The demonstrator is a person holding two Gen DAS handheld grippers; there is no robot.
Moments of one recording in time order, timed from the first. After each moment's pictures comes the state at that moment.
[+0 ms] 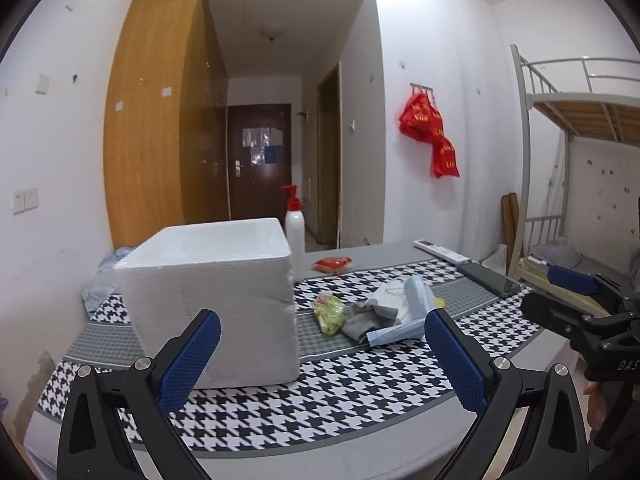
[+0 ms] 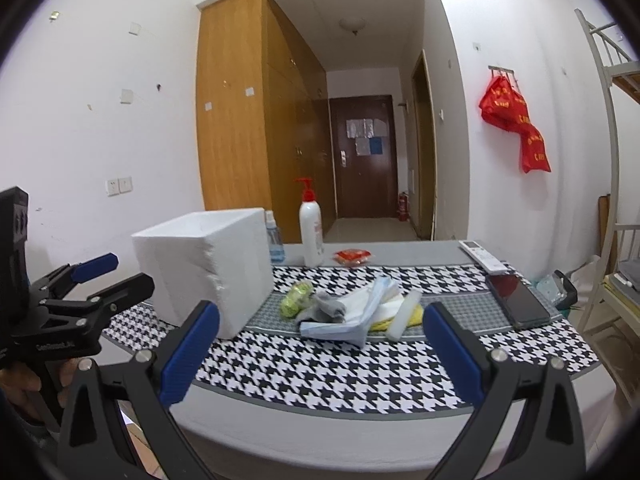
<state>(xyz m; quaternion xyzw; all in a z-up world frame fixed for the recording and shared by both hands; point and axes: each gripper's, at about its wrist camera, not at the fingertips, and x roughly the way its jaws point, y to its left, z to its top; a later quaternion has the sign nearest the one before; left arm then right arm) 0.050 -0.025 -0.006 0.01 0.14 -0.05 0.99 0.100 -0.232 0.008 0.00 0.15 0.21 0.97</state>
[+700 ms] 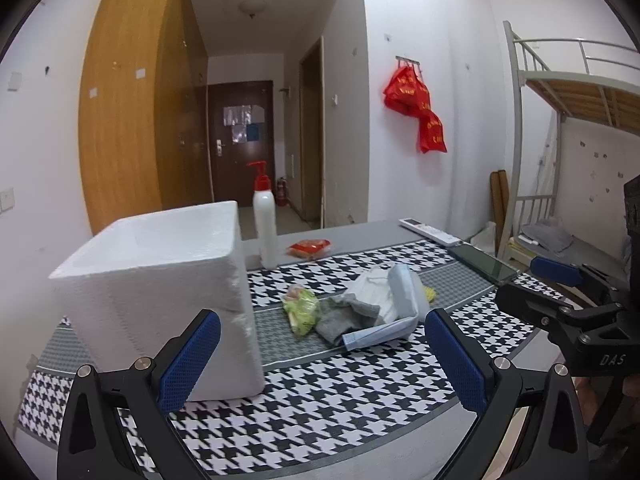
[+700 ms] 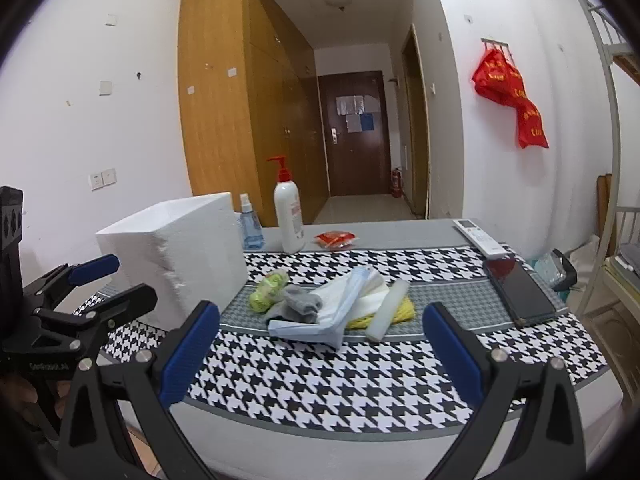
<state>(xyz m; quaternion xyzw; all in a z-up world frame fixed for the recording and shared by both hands) 0.103 -0.052 -0.008 0.02 0.19 -0.08 0.98 0.148 -0.244 0.002 0.01 0.19 0.20 0.96</state>
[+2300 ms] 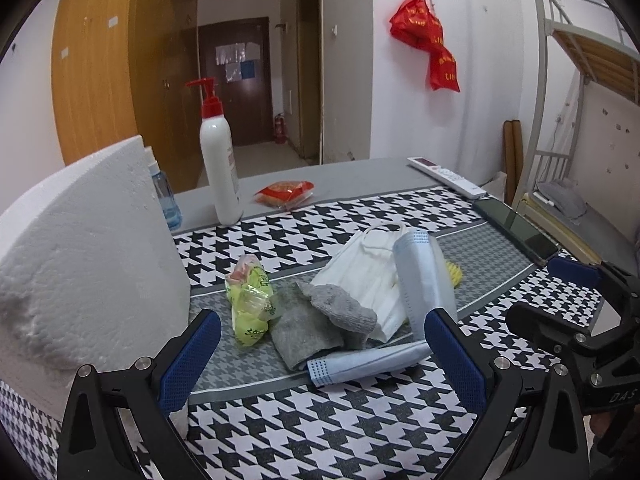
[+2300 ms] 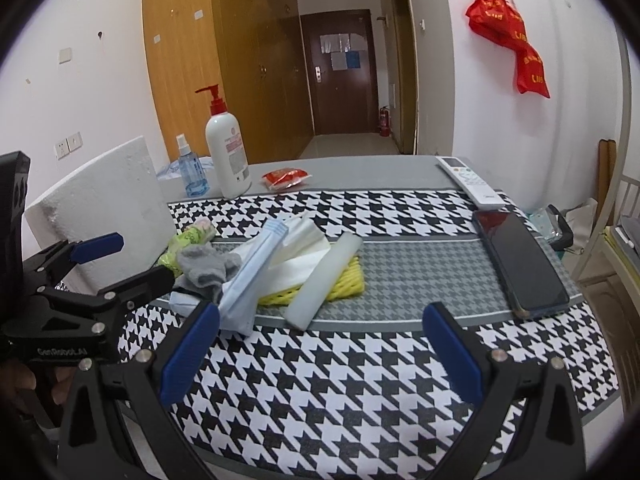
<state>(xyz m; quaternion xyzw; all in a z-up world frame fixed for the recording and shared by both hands) 0.226 -0.101 -0.052 0.03 0.31 -0.07 0.95 0.250 -0.275 -0.044 0.00 0.31 0.18 0.93</state>
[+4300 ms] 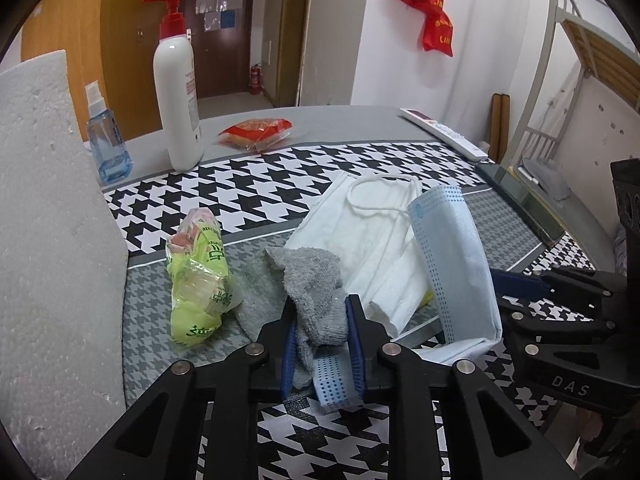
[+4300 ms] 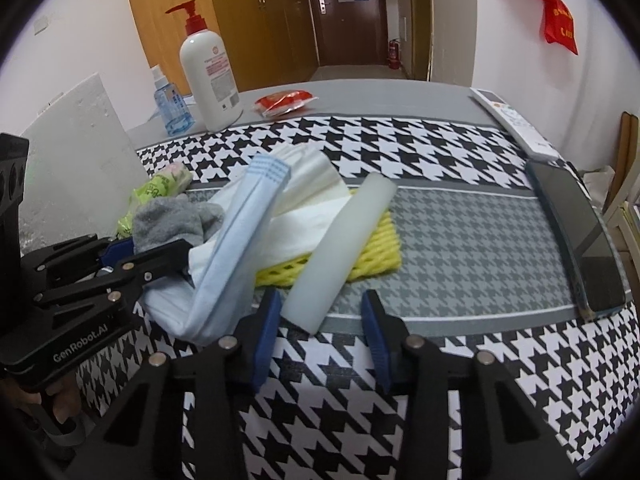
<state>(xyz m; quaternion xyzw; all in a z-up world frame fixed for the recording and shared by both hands) 0.276 -0.099 -0.089 -0.01 0.40 -0.12 0.91 0.309 -0.238 -0.084 -0.02 0.43 0.19 0.88</state>
